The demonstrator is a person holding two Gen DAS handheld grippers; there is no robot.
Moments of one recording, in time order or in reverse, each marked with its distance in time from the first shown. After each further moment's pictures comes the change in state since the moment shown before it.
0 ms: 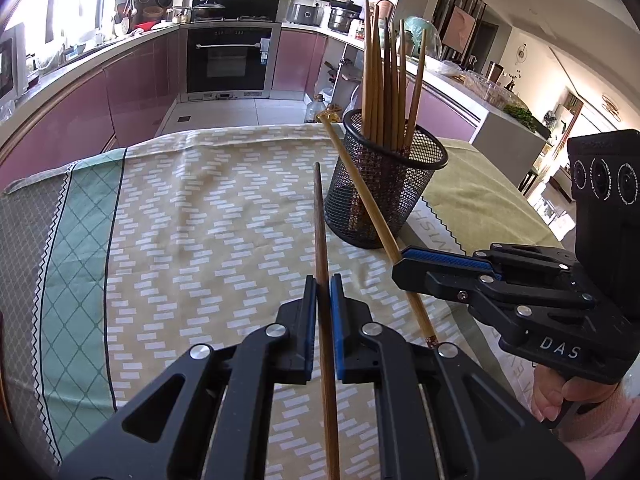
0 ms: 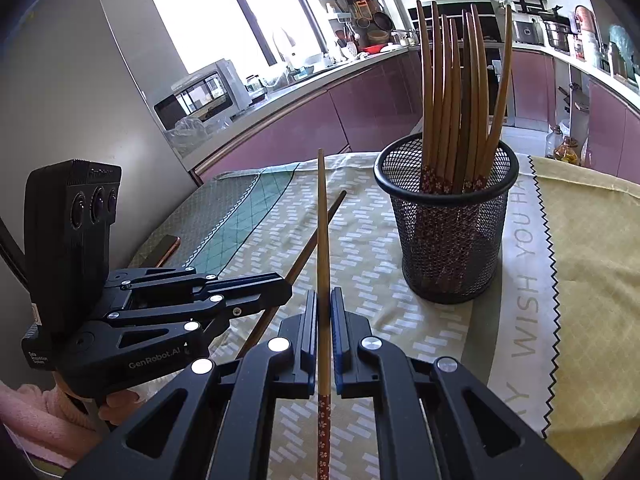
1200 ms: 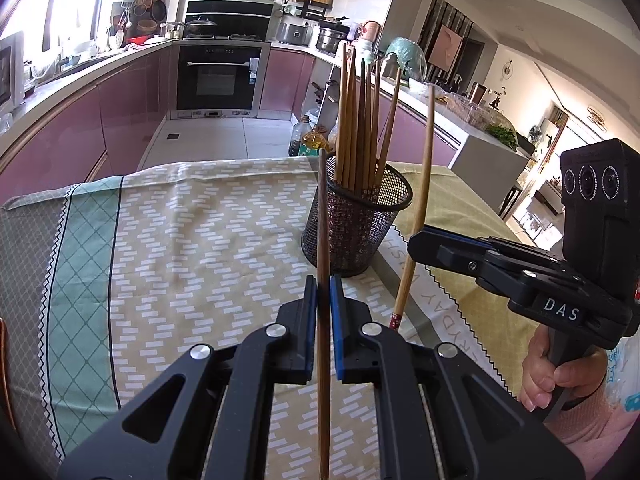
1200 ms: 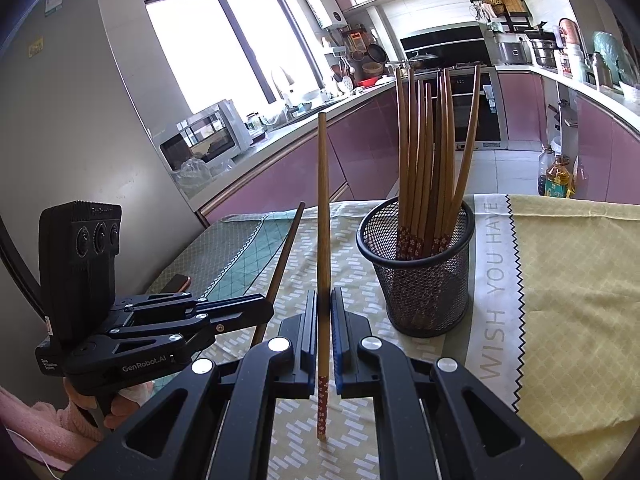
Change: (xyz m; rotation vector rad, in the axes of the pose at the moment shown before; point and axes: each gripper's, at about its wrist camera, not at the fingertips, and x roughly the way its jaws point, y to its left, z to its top) left arm -0.027 -0.007 0.014 0.000 -0.073 -0.053; right arm -0.046 -0.013 0.013 0.022 -0.128 0.009
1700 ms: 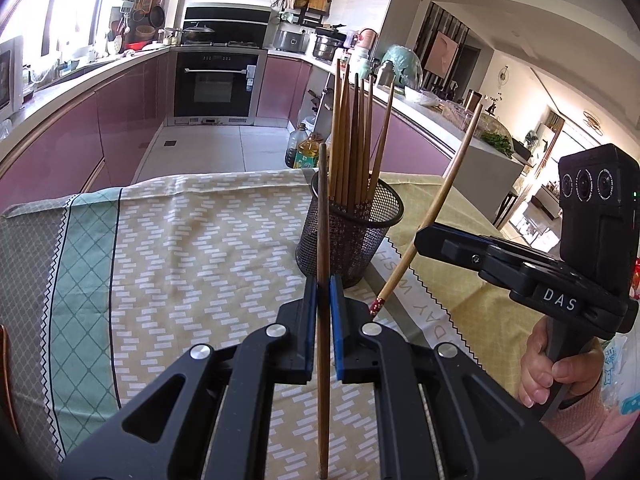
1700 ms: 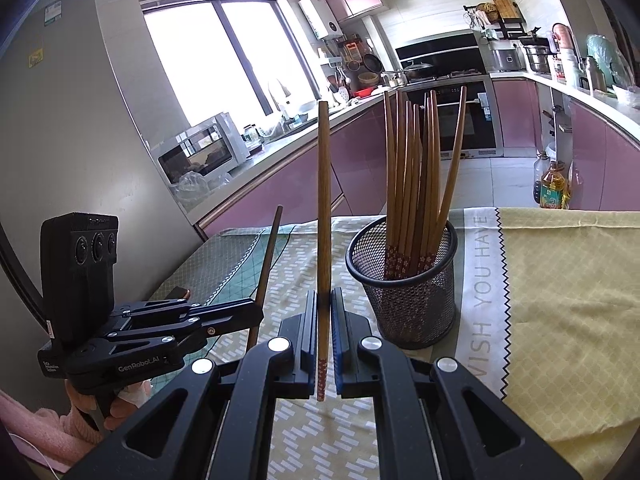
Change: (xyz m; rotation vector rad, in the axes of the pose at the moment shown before) left arm -0.009 -0.004 0.008 0.003 -0.028 -0.014; right arm -0.013 -0.005 0.007 0.008 -0.039 -0.009
